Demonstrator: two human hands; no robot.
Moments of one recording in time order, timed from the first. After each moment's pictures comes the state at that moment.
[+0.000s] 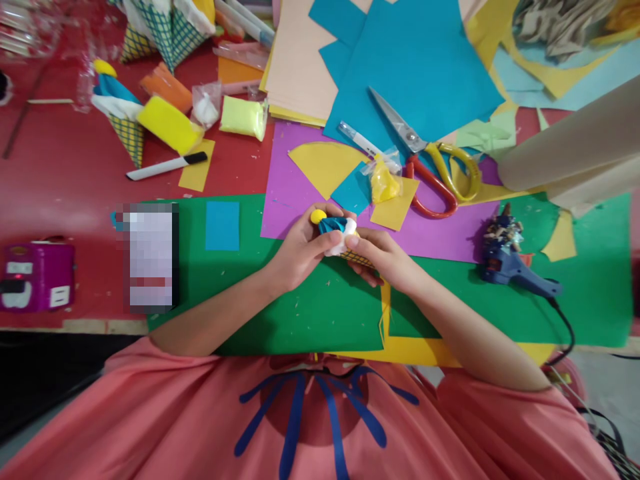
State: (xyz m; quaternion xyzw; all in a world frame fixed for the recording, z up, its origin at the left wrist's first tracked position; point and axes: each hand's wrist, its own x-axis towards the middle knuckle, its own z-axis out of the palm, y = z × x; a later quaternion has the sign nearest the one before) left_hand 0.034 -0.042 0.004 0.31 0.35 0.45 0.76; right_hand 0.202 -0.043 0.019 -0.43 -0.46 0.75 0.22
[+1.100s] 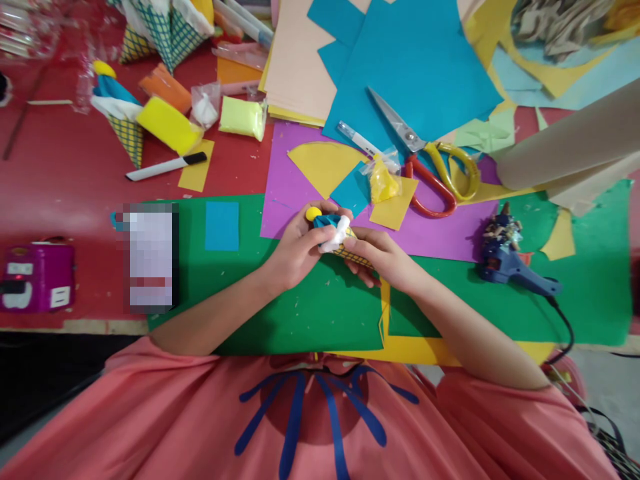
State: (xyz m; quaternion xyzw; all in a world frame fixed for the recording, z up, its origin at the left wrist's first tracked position) left_hand 0.032 -0.039 0.003 0.28 0.36 0.46 0.76; right_hand 0.203 -0.041 0.019 -0.41 -0.45 0.76 0.21
